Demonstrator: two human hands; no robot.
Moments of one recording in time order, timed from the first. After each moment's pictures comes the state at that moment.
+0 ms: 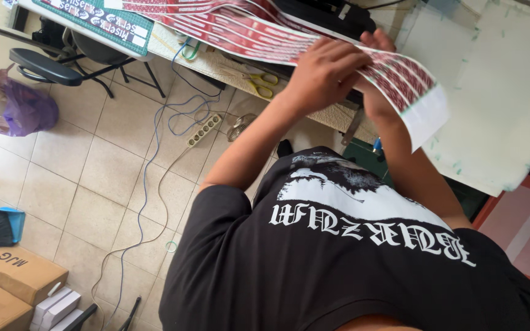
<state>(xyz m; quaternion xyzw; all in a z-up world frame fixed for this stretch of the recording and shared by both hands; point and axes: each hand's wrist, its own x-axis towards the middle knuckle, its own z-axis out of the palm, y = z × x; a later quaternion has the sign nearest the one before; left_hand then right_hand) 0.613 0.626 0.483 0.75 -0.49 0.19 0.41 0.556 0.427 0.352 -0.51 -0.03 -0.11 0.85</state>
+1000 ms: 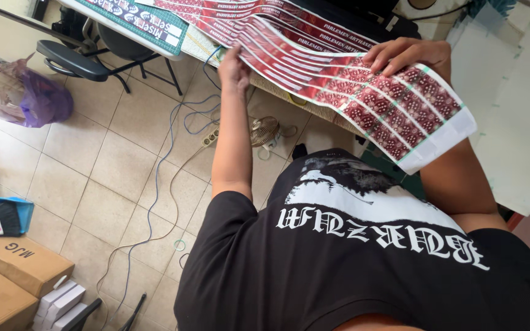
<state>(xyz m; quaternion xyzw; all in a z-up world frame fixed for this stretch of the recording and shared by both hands) 0.777 0.863 0.198 0.37 0.24 -0.04 0.90 0.625 0.475 0.474 -0.57 -0.38 -0.01 0.73</state>
